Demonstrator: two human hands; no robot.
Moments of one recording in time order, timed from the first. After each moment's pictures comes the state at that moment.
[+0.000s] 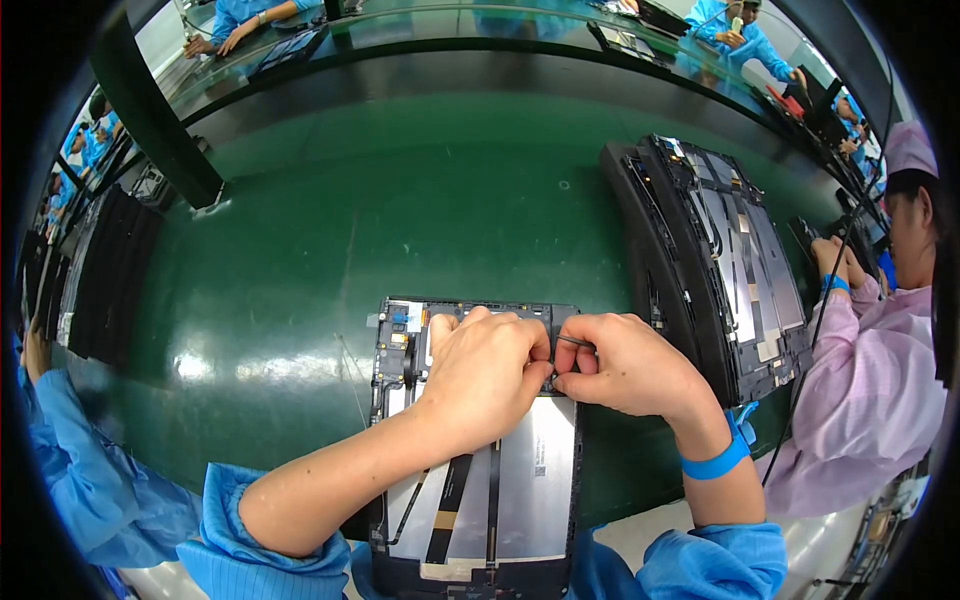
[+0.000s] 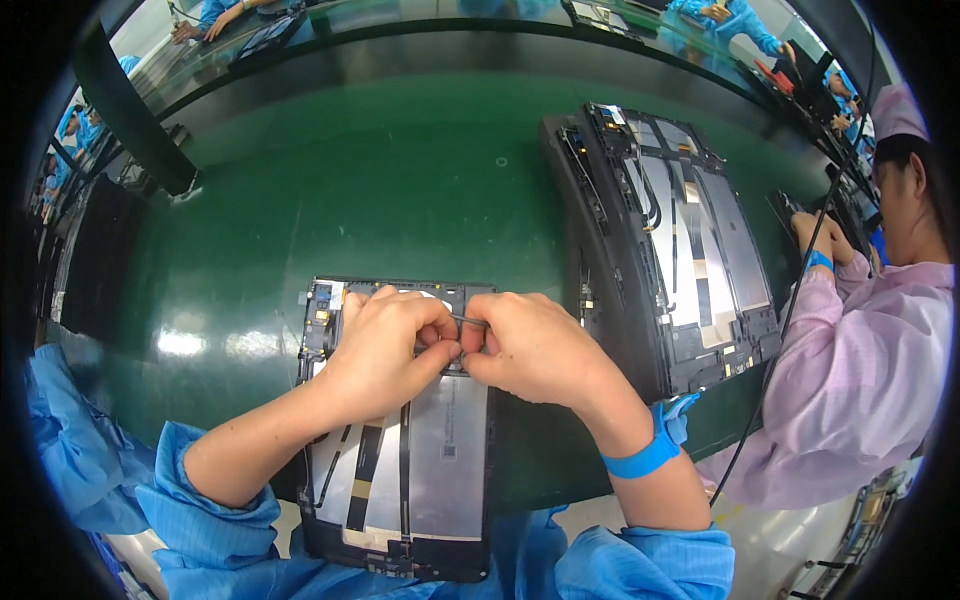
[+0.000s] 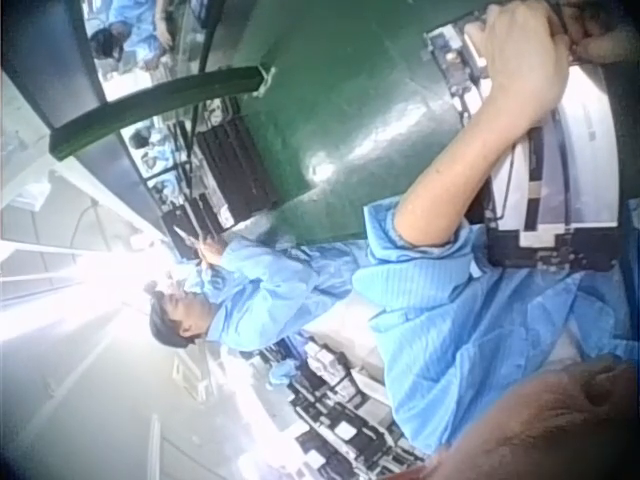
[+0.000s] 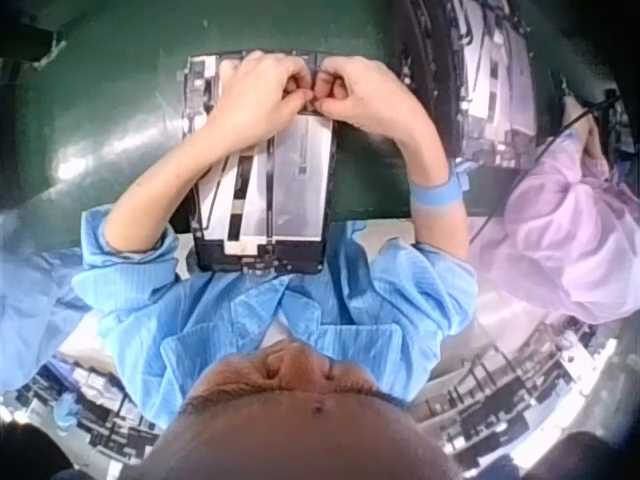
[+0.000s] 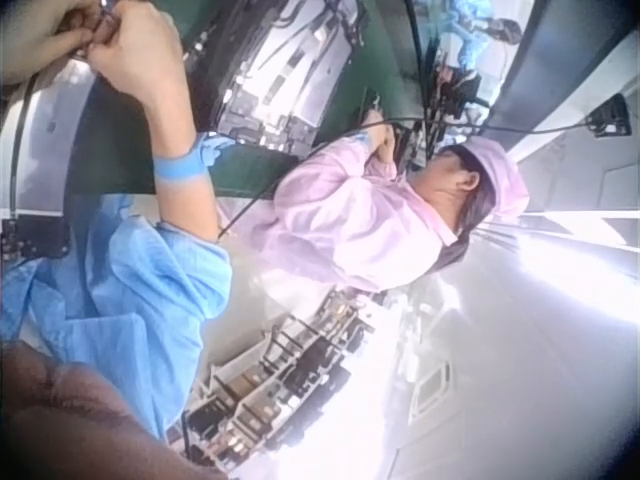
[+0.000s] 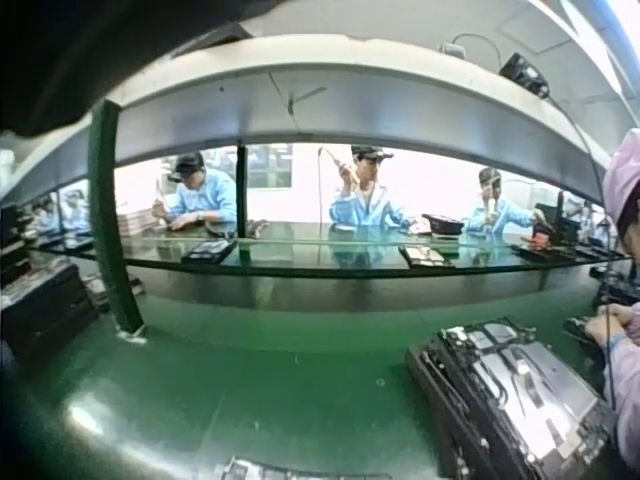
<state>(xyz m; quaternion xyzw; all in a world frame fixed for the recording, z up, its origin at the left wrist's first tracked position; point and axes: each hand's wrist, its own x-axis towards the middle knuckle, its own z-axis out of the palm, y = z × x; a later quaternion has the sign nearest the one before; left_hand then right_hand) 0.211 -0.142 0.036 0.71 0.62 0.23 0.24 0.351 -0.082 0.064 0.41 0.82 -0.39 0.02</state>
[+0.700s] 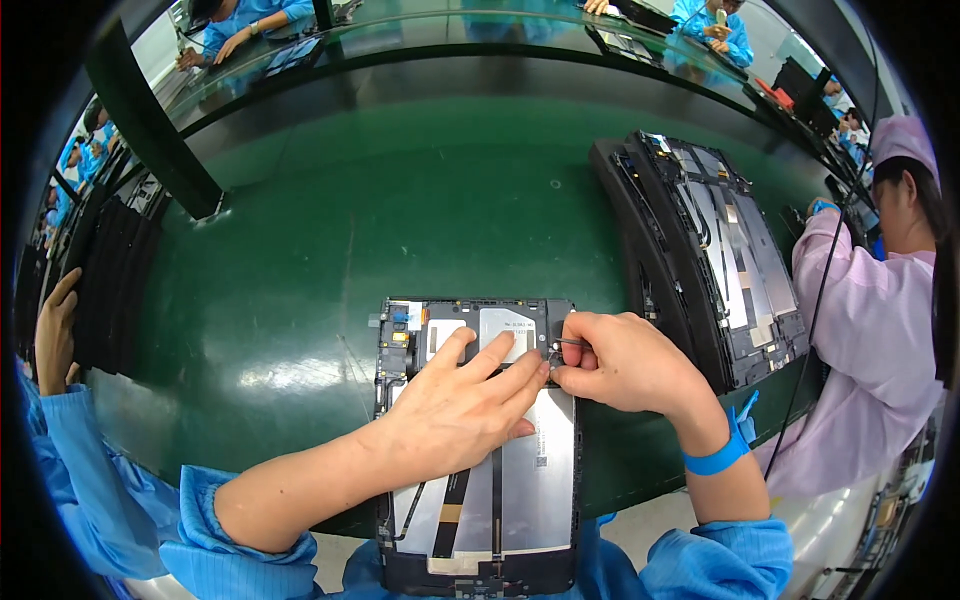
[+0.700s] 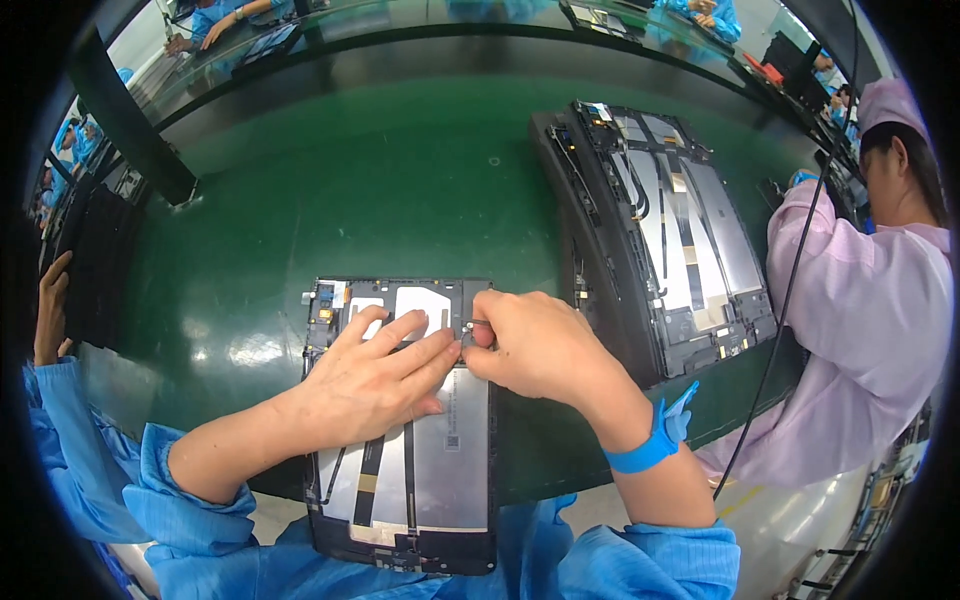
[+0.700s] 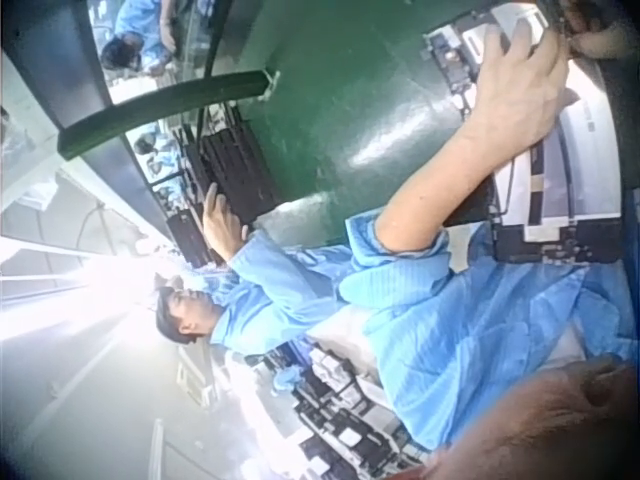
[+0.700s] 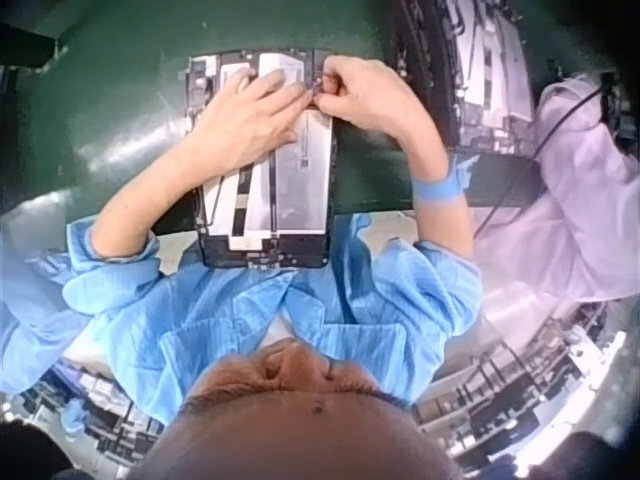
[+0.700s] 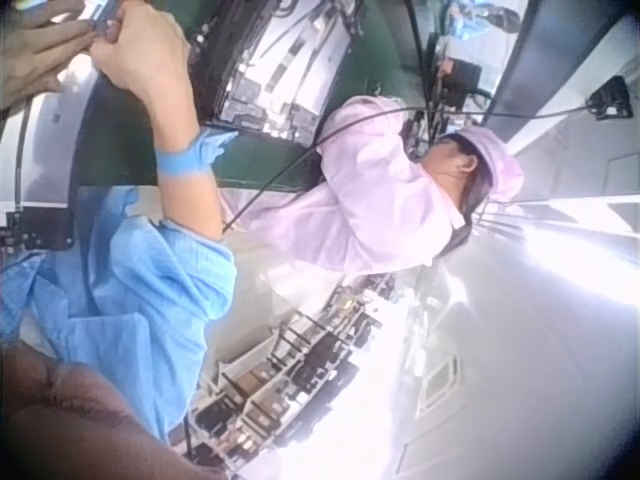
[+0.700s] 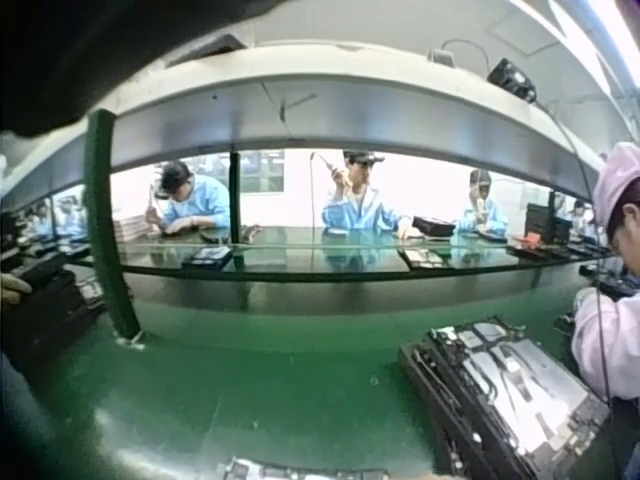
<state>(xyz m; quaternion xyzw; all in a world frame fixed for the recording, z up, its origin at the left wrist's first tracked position) 0.192 -0.167 0.030 0.90 0.41 0.13 -0.02 0.359 -0.088 0.052 0.42 0.85 -0.32 -0.02</state>
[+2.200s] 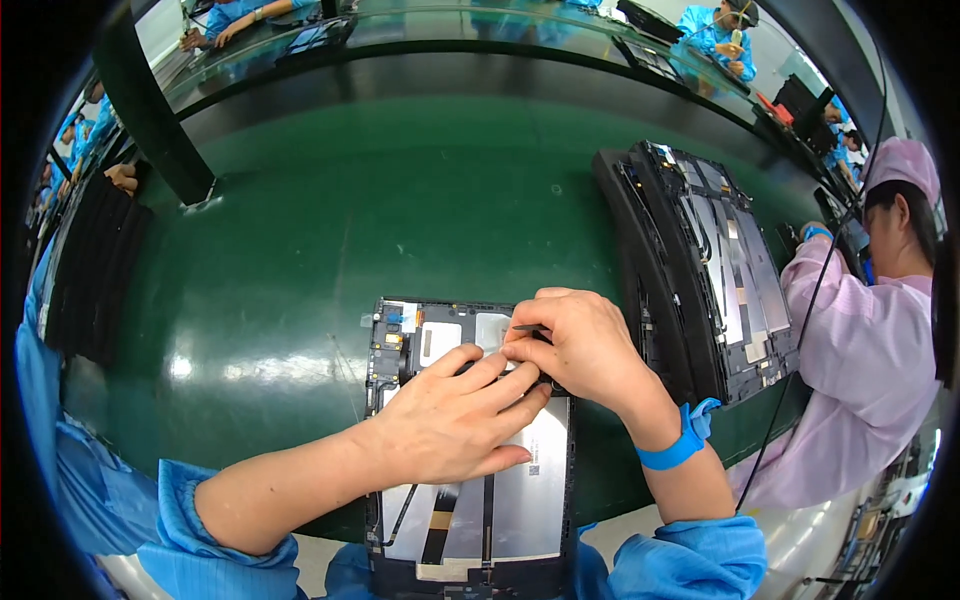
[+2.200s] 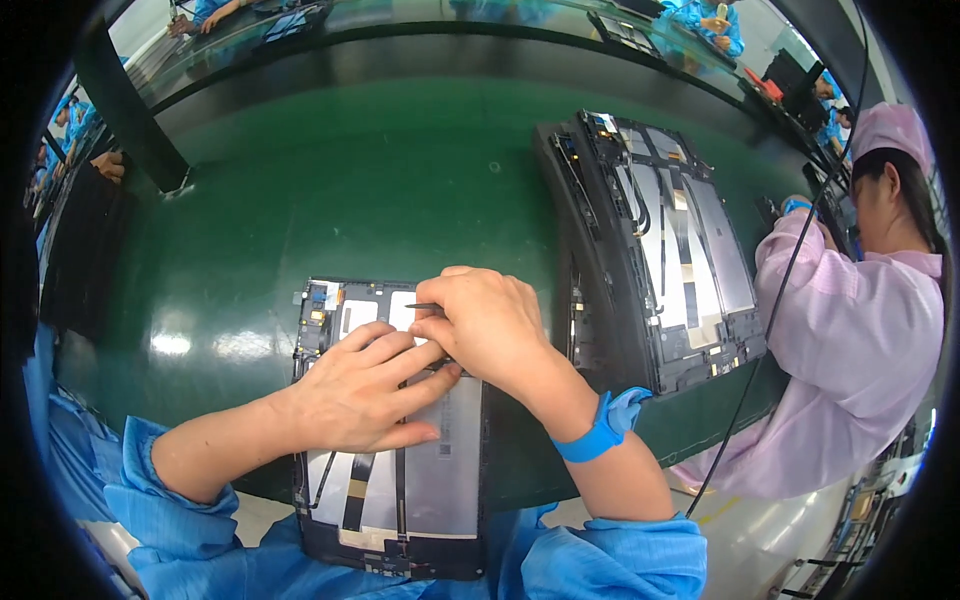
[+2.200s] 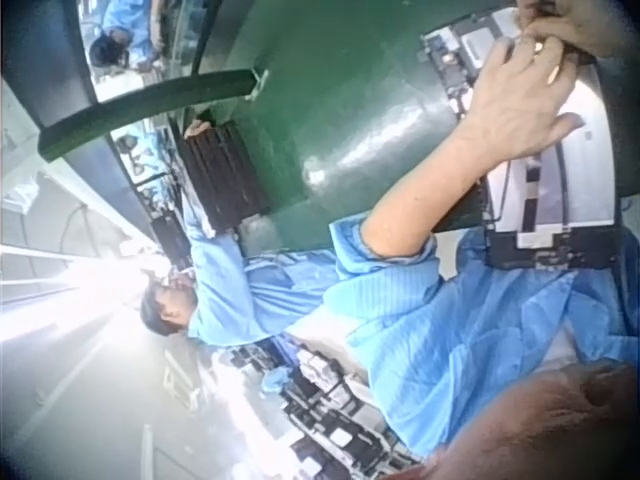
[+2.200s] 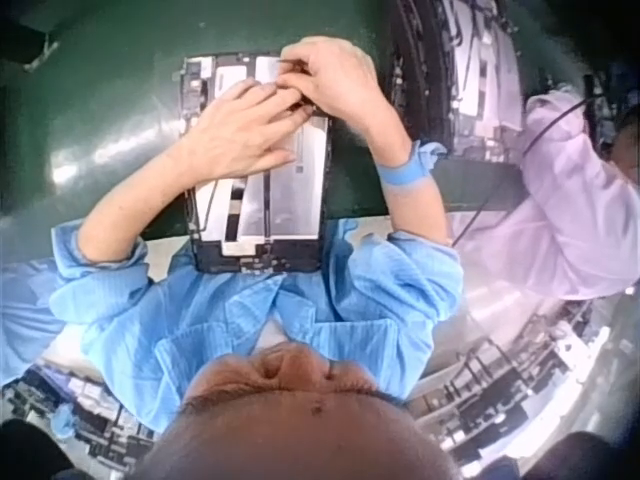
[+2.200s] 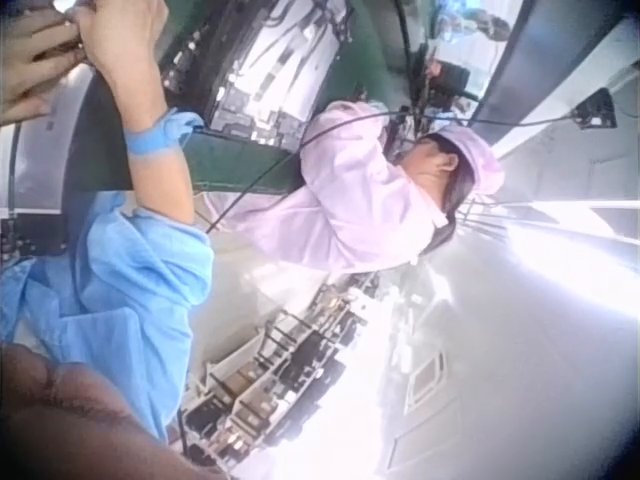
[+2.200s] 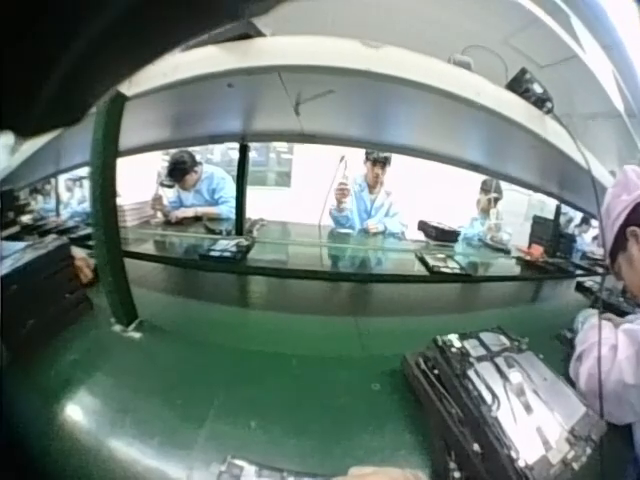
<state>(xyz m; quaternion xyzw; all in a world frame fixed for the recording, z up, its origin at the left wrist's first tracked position) 0.187 -0.166 0.025 0.91 0.38 0.16 0.02 0.324 -0.083 0.040 0.36 0.88 -0.26 -0.17</state>
